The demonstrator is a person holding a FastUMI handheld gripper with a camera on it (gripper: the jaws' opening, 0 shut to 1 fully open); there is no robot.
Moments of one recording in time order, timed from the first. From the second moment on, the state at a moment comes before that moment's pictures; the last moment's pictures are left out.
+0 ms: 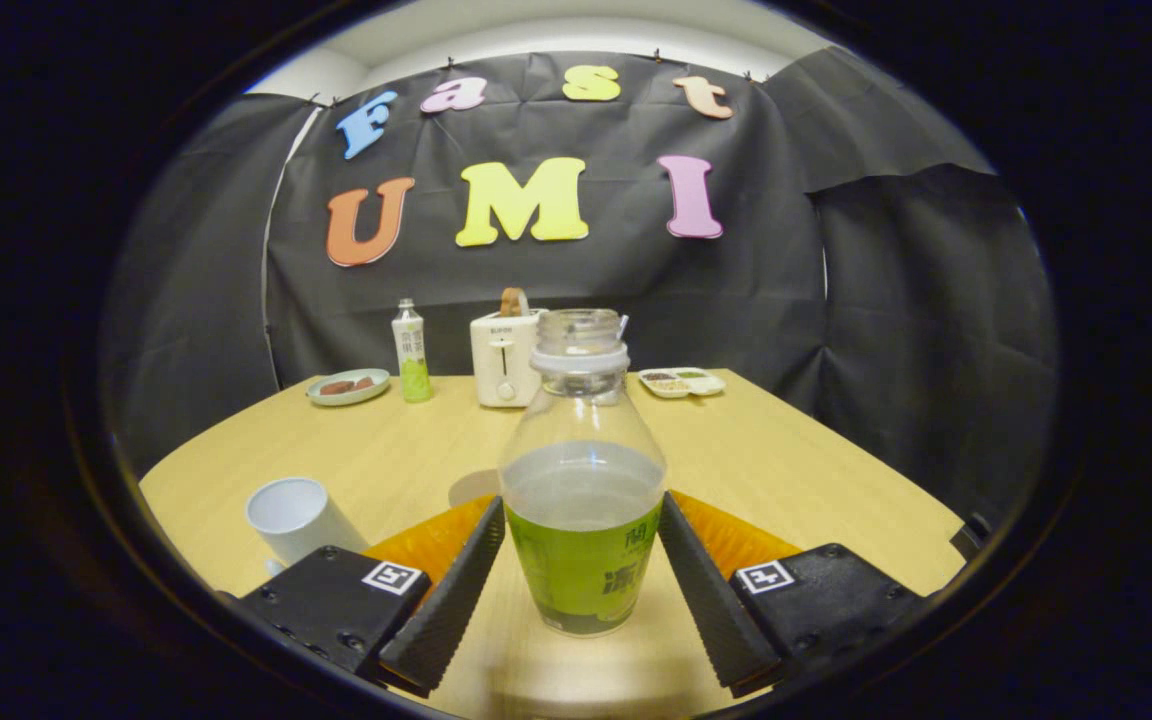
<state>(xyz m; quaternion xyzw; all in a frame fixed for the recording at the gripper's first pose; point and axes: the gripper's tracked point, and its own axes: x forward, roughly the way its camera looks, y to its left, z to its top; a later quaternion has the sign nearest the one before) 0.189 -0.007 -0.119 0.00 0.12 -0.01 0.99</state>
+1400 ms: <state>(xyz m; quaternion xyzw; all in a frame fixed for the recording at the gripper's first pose) 0.095 -0.054 -0.068 -0.14 0.09 -0.10 0.98</state>
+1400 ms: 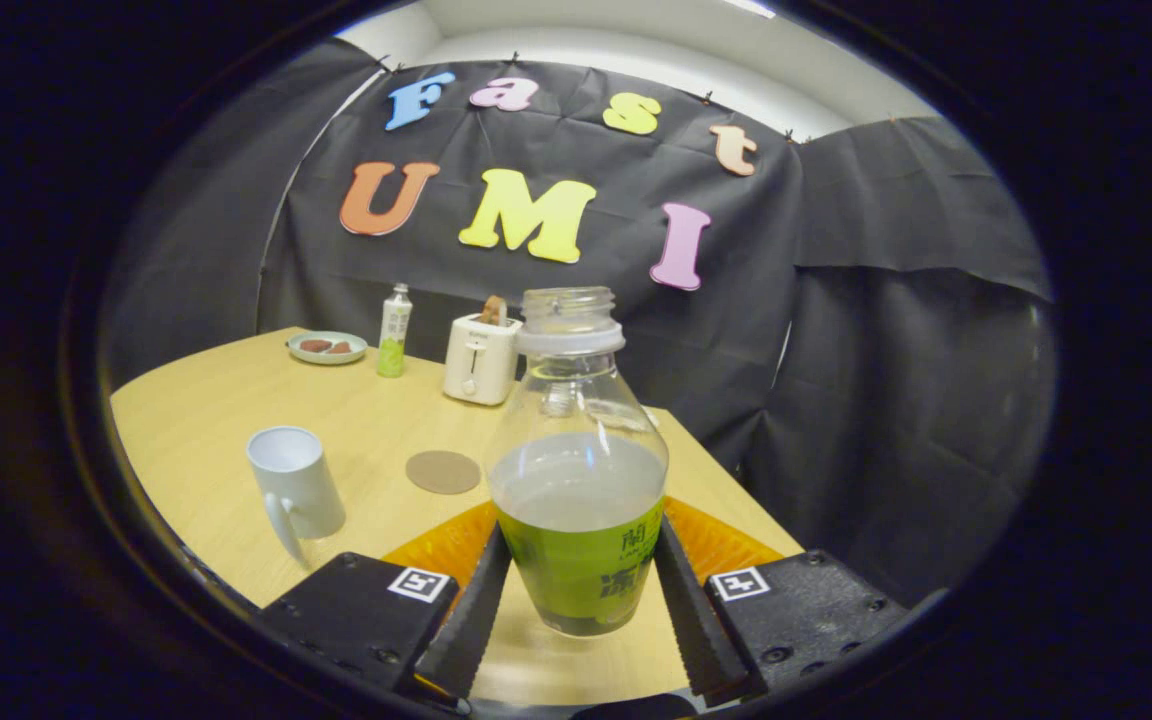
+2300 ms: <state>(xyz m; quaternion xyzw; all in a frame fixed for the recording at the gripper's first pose) 0.105 -0.032 -0.029 -0.37 0.09 -0.19 0.91</state>
